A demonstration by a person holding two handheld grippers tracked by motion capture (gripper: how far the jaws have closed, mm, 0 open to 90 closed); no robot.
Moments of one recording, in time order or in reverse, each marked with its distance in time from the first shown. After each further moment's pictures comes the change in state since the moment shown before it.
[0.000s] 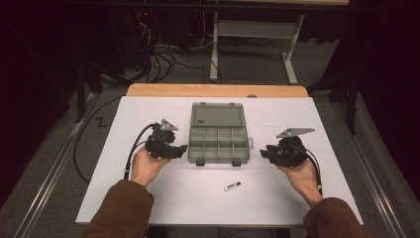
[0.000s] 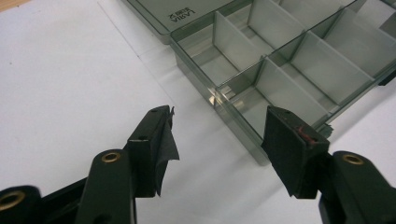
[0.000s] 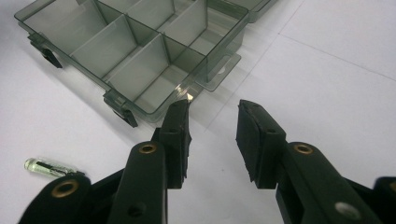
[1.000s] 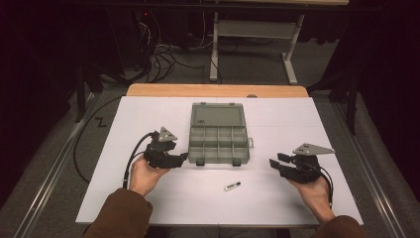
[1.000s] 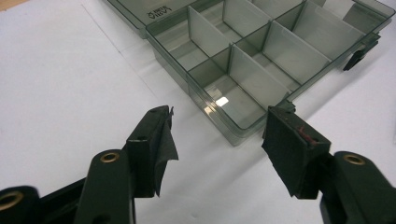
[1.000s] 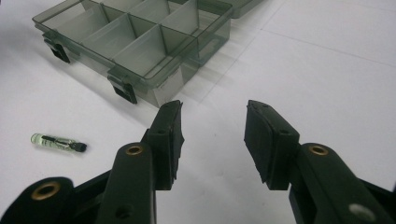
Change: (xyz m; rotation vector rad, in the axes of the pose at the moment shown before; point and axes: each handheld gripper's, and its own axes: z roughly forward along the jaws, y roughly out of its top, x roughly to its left) left arm -0.017 -0.018 -0.013 -0.027 -0.021 0.028; right arm -0.003 -0.051 -0.022 -0.143 -0.013 0.032
